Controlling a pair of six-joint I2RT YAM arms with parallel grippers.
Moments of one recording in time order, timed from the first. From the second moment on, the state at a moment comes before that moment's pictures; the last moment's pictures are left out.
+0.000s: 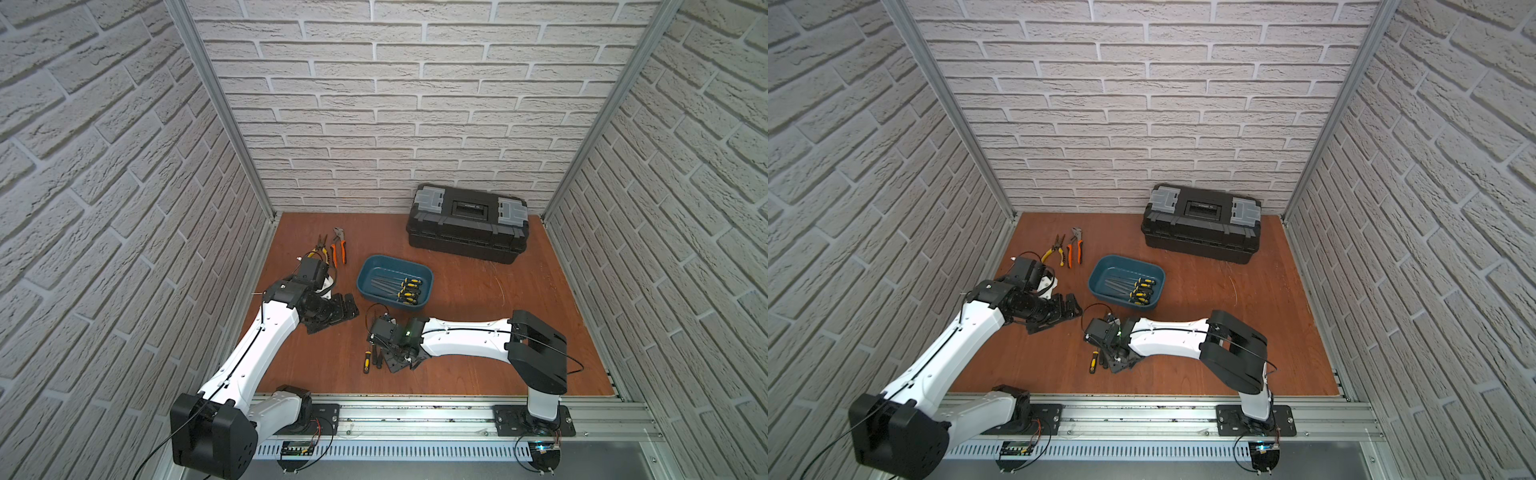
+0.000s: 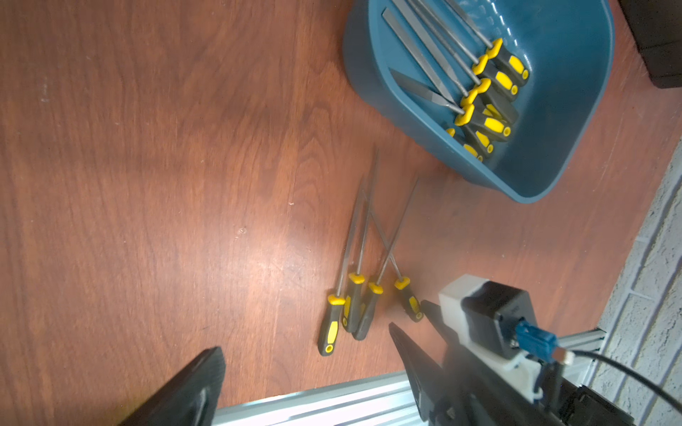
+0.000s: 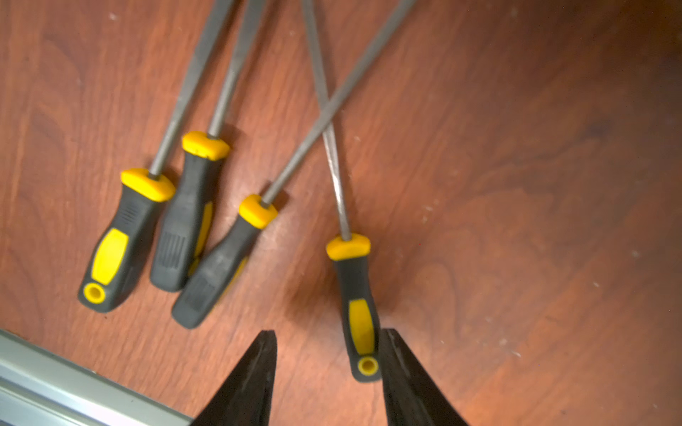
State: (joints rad) left arm -0.25 1.13 0.96 -1.07 0.29 -0.48; right arm 1.14 1.91 1.29 -0.78 0.13 0.70
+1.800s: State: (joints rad) left arm -0.19 1.16 1.03 -1.05 0.28 -0.45; right arm 1.11 1.79 1.47 -1.26 0.32 0.45
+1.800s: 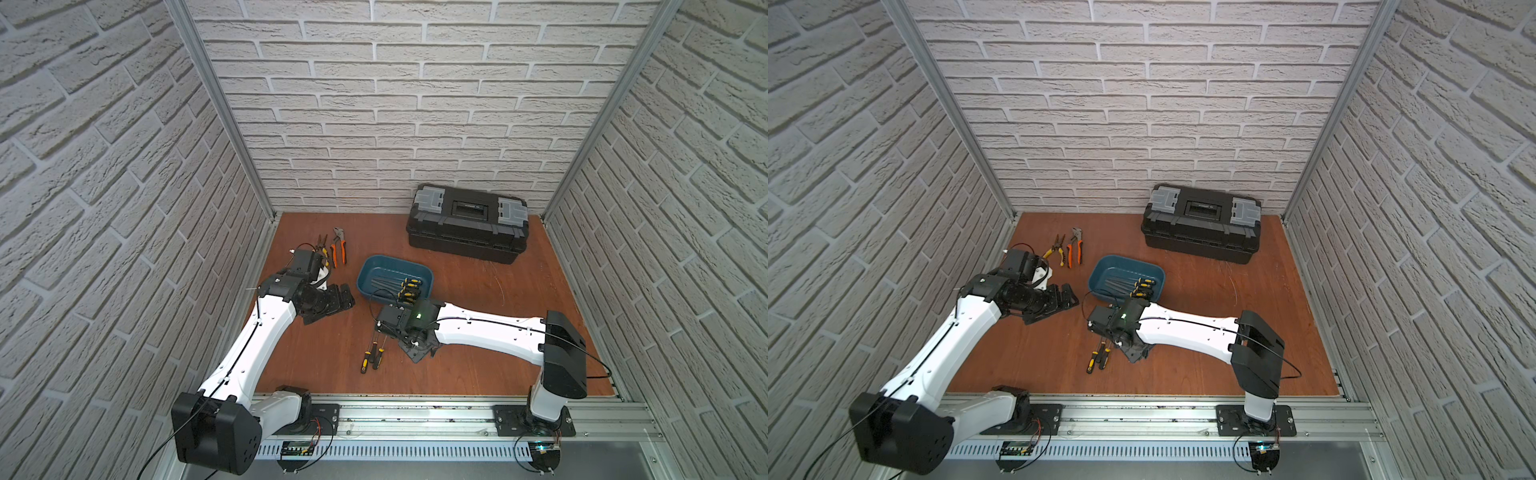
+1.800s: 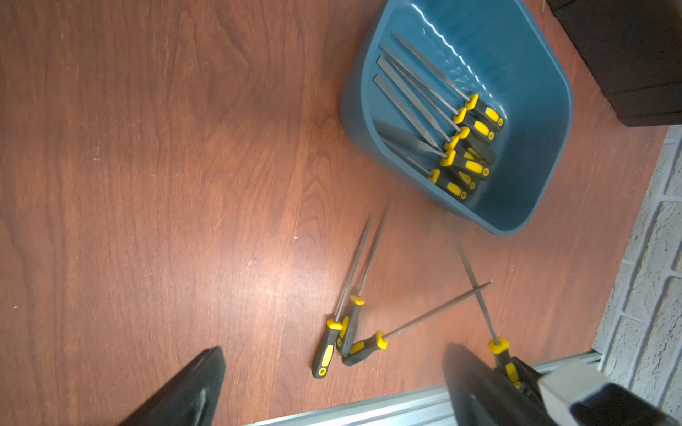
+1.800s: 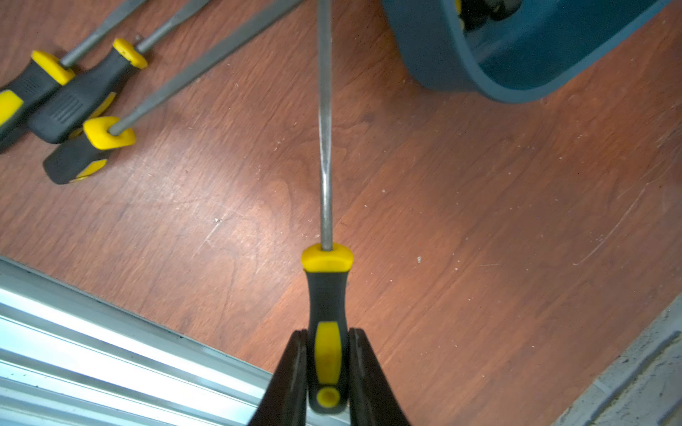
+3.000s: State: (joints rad) left arm -0.13 1.23 1.12 -1.07 0.39 -0.43; right arm 0.73 2.12 1.93 -1.19 0.08 -0.12
